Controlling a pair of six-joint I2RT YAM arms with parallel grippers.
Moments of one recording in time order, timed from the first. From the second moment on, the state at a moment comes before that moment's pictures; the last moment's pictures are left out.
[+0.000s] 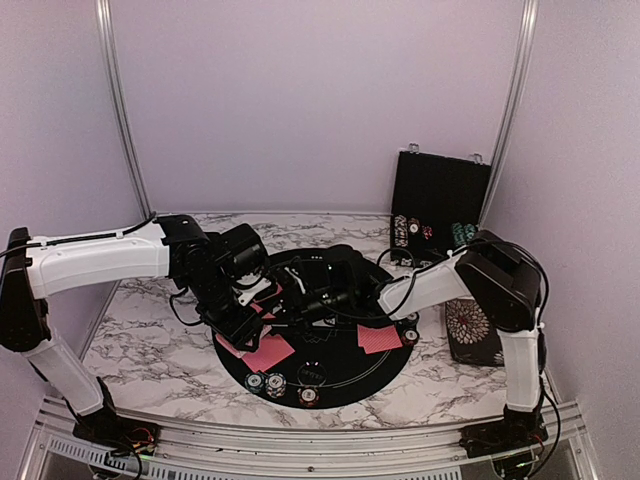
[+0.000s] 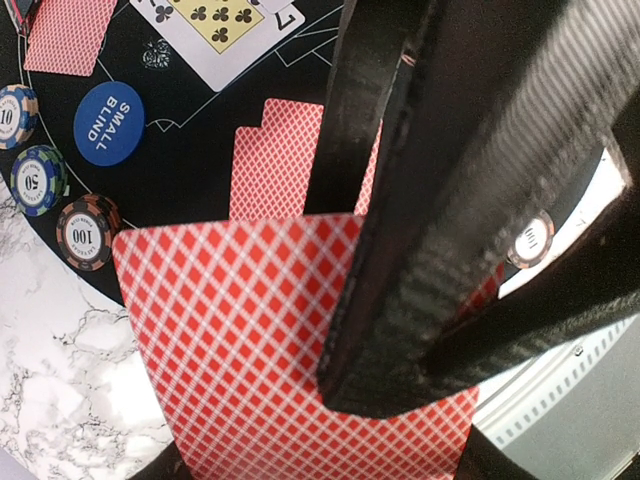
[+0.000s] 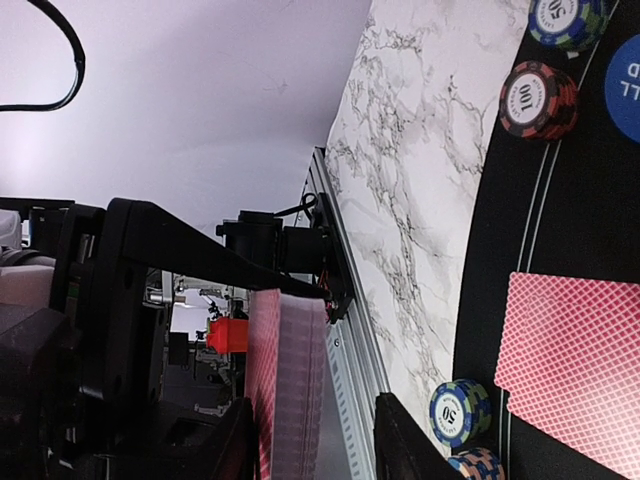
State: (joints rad) left arm -0.93 1.61 1.32 -1.09 0.06 -0.24; right arm 0.90 2.11 1.21 0.62 -0.93 1.13
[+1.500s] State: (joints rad) left arm -0.93 1.60 1.29 -1.09 0.06 -0.24; right arm 0.88 2.03 1.11 0.66 -0.91 1.18
